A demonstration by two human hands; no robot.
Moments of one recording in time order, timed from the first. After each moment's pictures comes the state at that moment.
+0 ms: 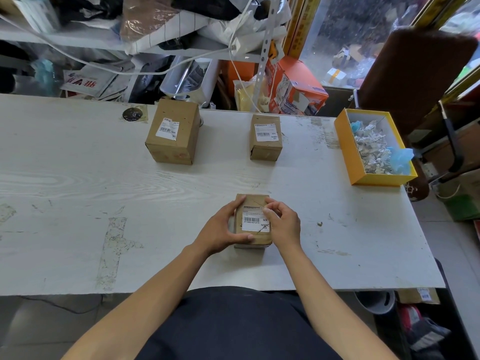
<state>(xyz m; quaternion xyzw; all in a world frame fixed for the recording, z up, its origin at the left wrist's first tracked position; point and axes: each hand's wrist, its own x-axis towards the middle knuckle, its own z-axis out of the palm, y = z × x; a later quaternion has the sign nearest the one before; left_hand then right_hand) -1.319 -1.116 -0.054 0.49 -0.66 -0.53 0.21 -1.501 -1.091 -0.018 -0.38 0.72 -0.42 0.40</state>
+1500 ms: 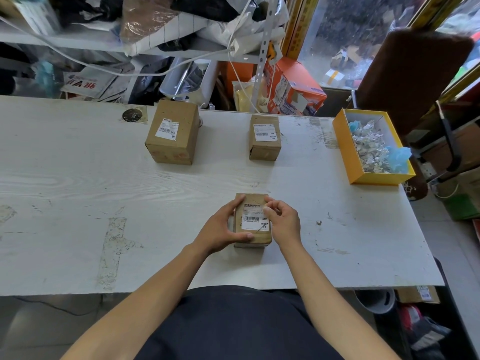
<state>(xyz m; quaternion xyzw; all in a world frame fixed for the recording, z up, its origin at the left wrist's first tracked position) -1.320 -1.116 -0.056 0.49 -0.66 -0.53 0.21 -1.504 -1.095 -0.024 -0.37 0.72 -0.42 0.42</state>
